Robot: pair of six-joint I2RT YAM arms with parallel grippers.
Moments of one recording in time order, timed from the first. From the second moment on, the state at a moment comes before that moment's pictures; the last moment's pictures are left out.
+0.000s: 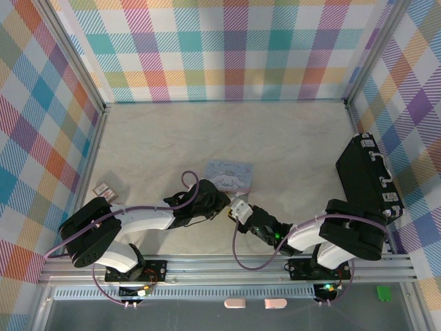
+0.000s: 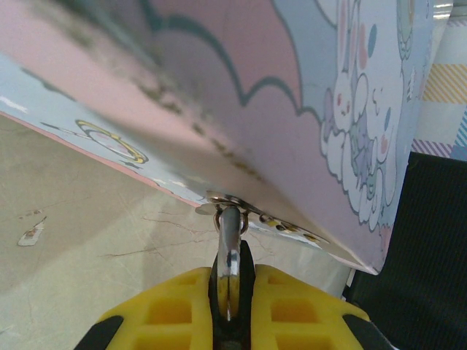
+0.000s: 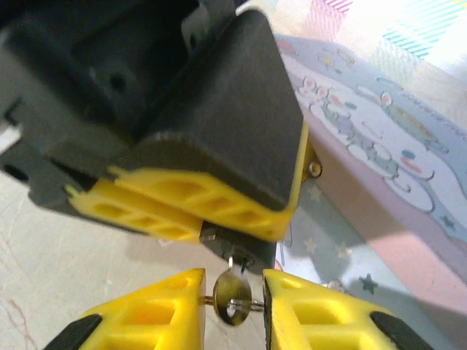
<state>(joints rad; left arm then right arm) -0.91 1.44 0.60 0.15 0.01 -1.50 1.15 1.49 0.23 0.89 0.36 -0.13</state>
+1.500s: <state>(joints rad) -0.88 1.43 0.61 0.17 -0.01 -1.39 1.03 1.49 0.30 0.77 0.19 0.42</state>
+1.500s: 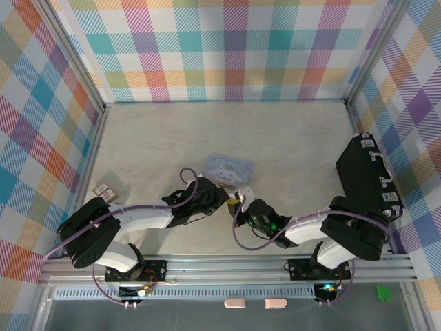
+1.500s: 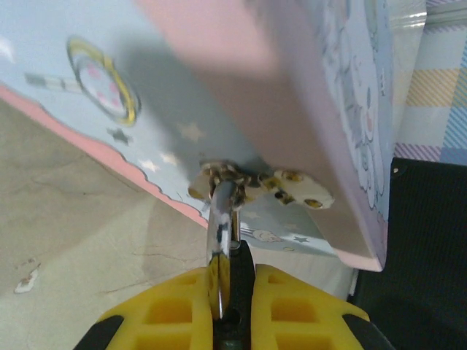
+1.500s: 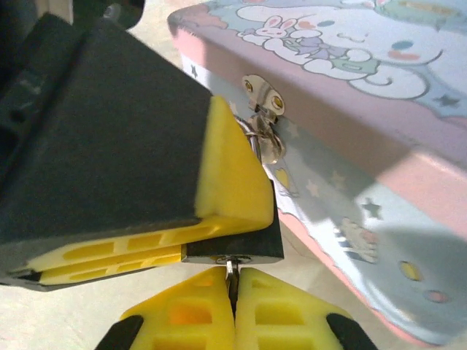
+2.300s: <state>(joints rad) -0.84 1.56 0.74 0.06 0.02 -1.19 0.85 1.59 0.33 0.70 0.04 0.79</state>
